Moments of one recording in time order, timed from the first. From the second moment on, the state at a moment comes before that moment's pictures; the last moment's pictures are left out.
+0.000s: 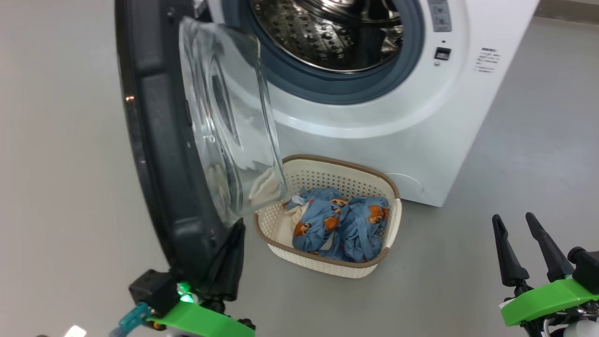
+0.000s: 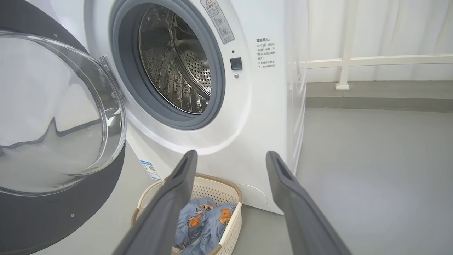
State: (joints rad) left arm -0.18 0.11 -0.44 0.20 -0.64 0.02 -0.23; right arm -0.05 -0.25 0.06 0.26 0.44 0.12 -0.25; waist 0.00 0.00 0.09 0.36
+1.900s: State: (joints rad) left arm -0.40 0.21 0.17 0.48 -0.51 0.04 -0.25; right arm -0.12 -0.32 0.06 0.24 0.44 0.12 -0.25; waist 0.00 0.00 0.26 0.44
